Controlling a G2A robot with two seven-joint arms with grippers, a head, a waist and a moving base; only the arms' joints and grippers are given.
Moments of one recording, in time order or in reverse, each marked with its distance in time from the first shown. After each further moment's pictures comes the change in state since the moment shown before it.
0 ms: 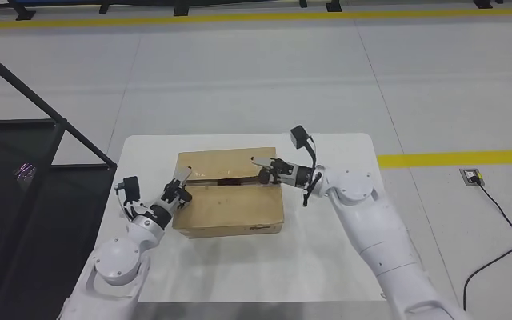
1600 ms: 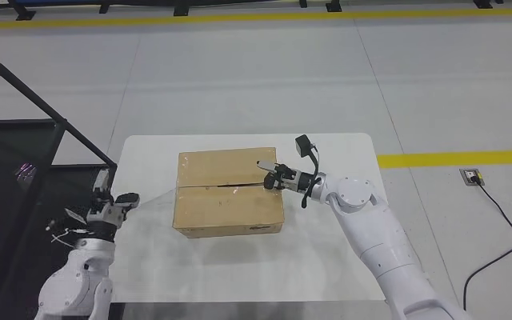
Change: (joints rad) left arm 0.204 -0.031 -0.238 -0.052 -0.401 -0.123 0.361; right arm 0.006 0.005 -0.023 0.111 0.024 -0.021 -0.058
